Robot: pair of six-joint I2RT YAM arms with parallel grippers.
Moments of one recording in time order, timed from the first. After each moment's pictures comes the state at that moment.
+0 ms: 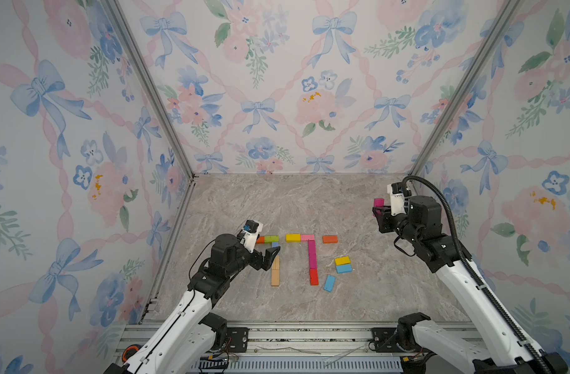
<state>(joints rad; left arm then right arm) -0.37 0.77 0.48 -0.12 0.33 -0.06 0.25 1.00 1.04 -0.51 0.00 0.03</state>
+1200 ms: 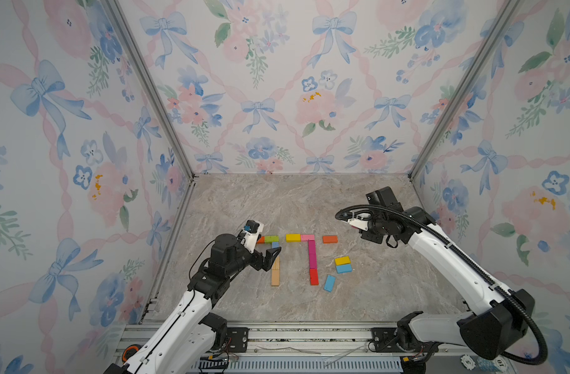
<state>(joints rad) -0.37 0.77 0.48 -0.11 0.36 -0.06 0.46 1.34 1.27 -0.96 0.16 -0.93</state>
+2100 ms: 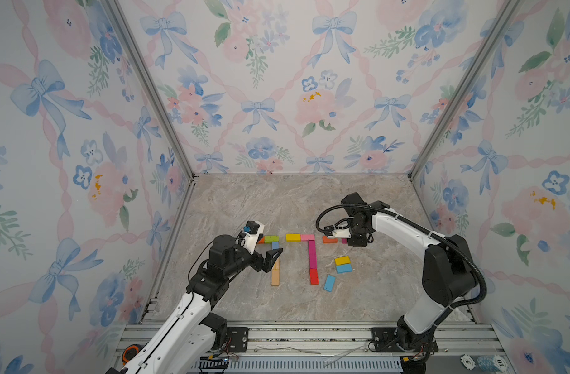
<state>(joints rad) -0.37 0.74 0.47 -0.08 0.42 -0.06 0.44 1.77 1.32 -0.93 0.10 -1.11</state>
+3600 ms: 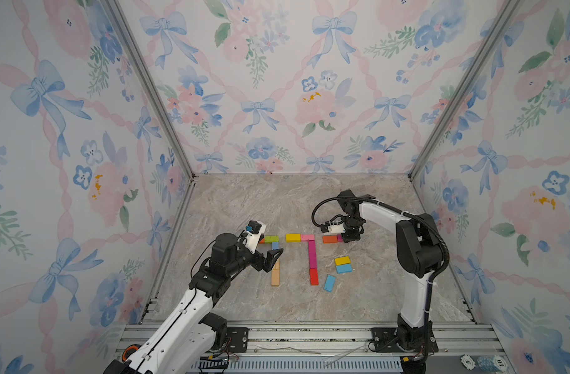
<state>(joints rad) -0.37 0.79 0.47 -0.08 0.42 -0.04 0.37 2.04 1.48 -0.92 0.03 -1.20</state>
